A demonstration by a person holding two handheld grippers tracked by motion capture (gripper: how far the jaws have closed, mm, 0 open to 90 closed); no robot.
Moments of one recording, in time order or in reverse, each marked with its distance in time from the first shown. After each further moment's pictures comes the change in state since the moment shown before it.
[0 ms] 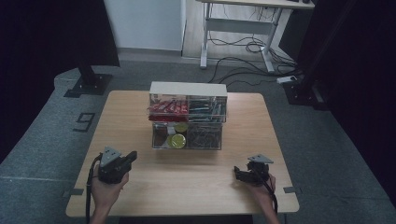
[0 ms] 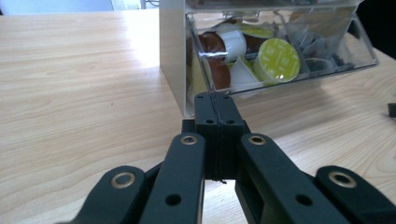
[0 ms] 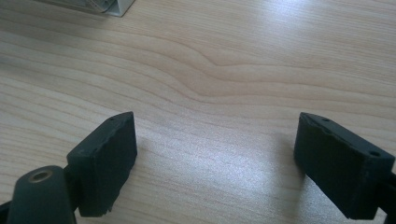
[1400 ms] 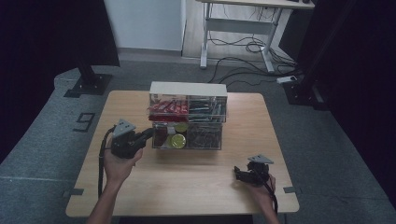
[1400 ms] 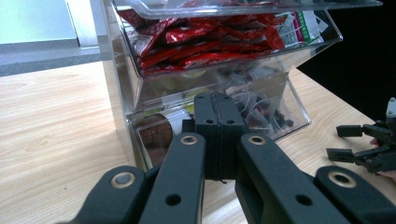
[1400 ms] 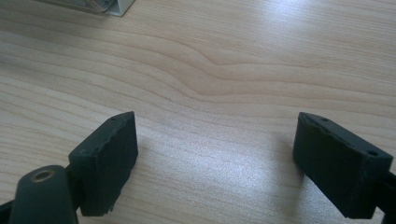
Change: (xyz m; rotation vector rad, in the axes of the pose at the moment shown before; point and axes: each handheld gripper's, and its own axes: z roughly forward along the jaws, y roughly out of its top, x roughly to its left) left arm -0.030 0.088 0.013 -0.035 -0.127 0.043; right arm 0.000 -0.001 -0.001 -0.003 -0.001 0.001
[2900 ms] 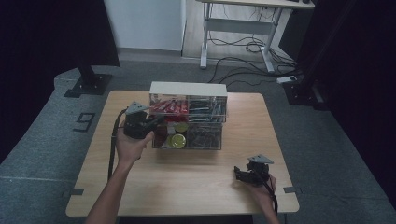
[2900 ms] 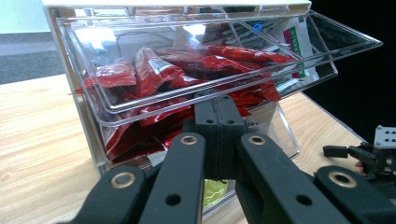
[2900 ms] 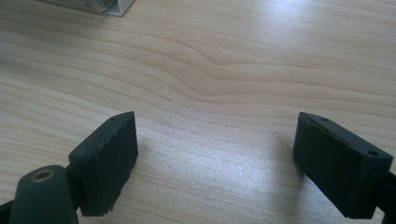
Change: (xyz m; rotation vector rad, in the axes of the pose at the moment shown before) left arm 0.000 0.043 0.038 0.035 -0.064 -0.027; right arm 0.000 0.000 0.000 0.002 0.001 0.001
